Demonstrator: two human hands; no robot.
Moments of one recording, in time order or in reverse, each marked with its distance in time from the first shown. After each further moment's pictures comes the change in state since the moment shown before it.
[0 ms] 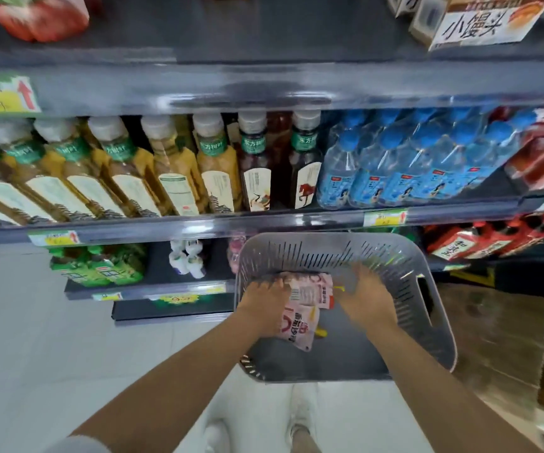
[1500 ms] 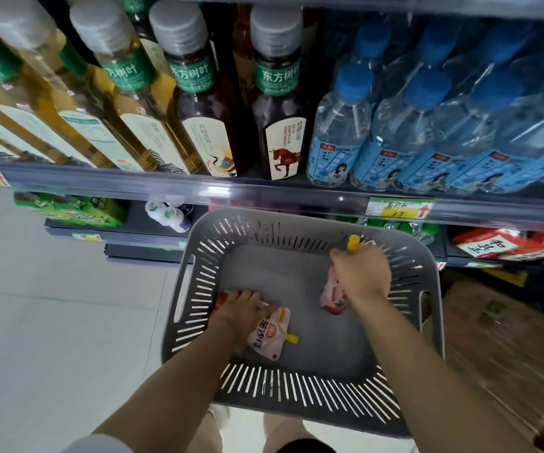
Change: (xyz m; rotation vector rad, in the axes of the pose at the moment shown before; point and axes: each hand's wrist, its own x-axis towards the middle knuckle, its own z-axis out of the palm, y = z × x) left_hand 0.073 0.039 0.101 -0.026 -0.281 0.023; right_hand 0.130 0.037 0.022 0.242 0.023 0.129
